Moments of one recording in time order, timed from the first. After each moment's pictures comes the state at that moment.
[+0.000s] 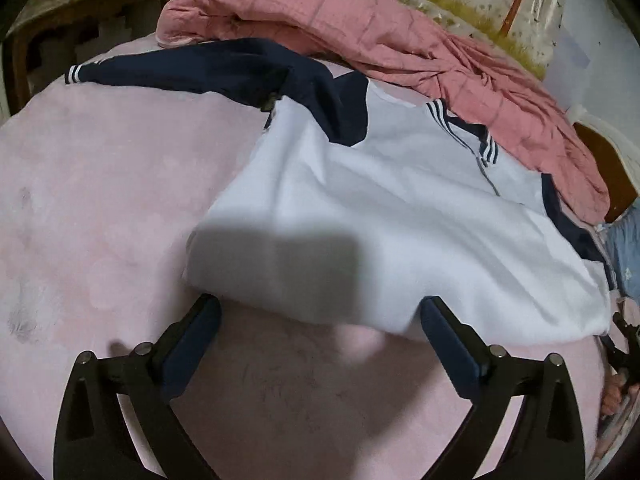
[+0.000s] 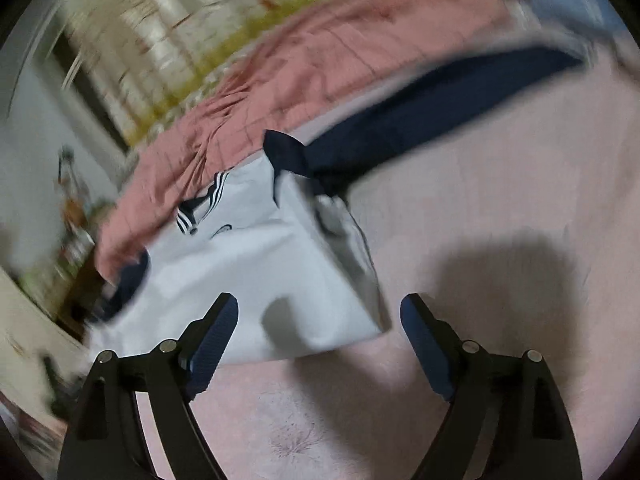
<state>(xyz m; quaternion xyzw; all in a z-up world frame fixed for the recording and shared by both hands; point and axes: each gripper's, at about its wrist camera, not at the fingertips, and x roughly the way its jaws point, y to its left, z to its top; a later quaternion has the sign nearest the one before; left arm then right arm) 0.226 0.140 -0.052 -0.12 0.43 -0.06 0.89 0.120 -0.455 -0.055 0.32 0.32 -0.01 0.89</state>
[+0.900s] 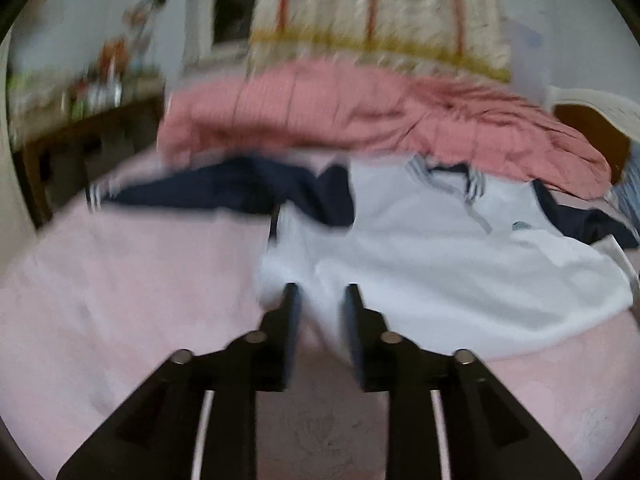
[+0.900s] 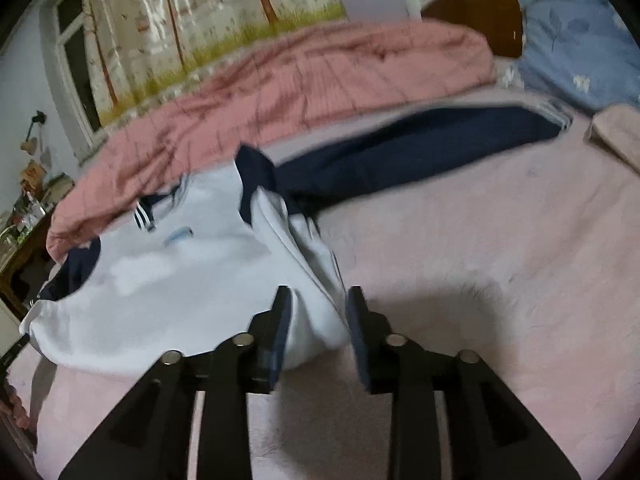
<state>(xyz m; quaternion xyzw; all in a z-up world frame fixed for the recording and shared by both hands) 0.182 0.116 0.006 0.02 0.27 -0.04 0.96 0.102 -0.429 -0.021 0.17 0.28 -0.10 0.94</state>
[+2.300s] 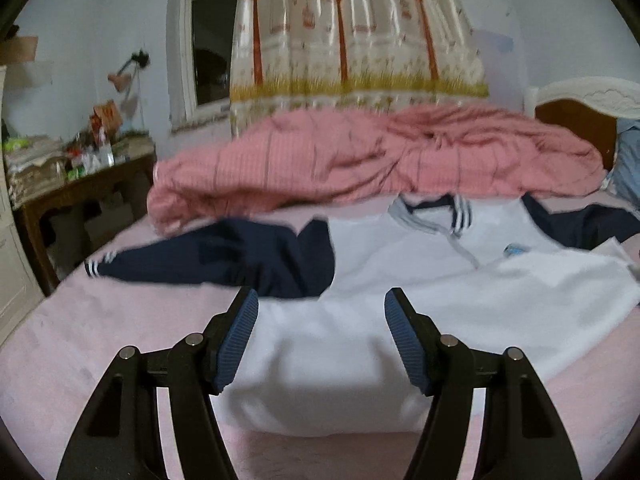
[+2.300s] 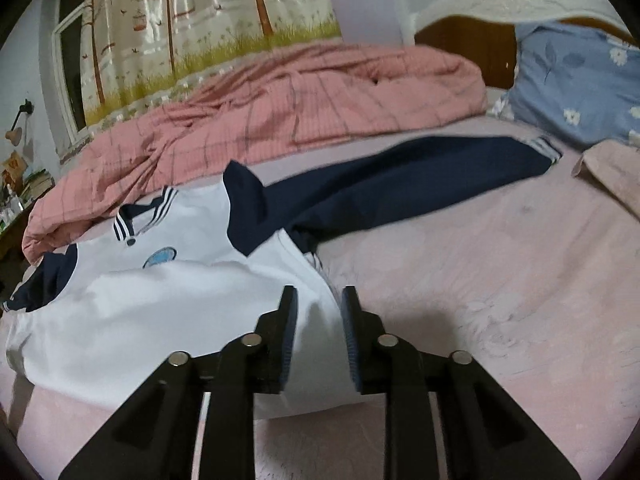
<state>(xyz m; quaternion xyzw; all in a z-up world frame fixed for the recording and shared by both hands) 0.194 0.082 0.024 0.06 0.19 -0.05 0.98 0.130 -0.417 -0.010 0.14 0.27 -0.15 0.94</state>
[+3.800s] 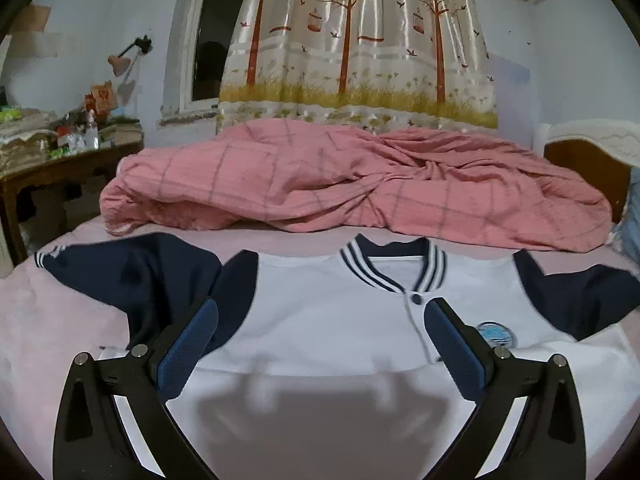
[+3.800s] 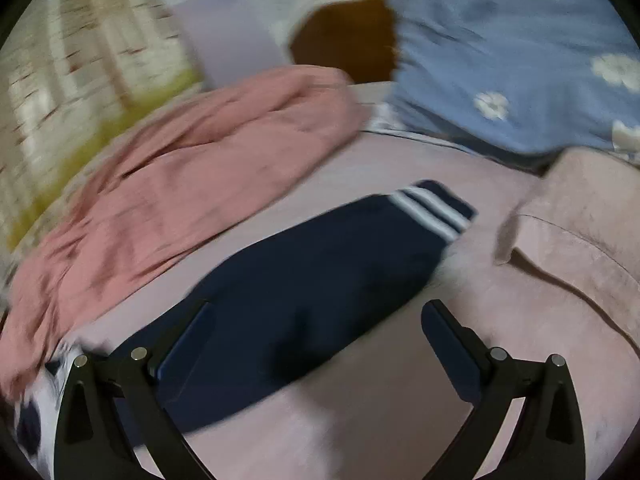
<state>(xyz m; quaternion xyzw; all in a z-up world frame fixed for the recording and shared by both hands) 0.281 -0.012 0.017 0.00 0.18 -0.04 0.98 0.191 -0.751 0.011 0.26 0.24 -0.30 0.88</state>
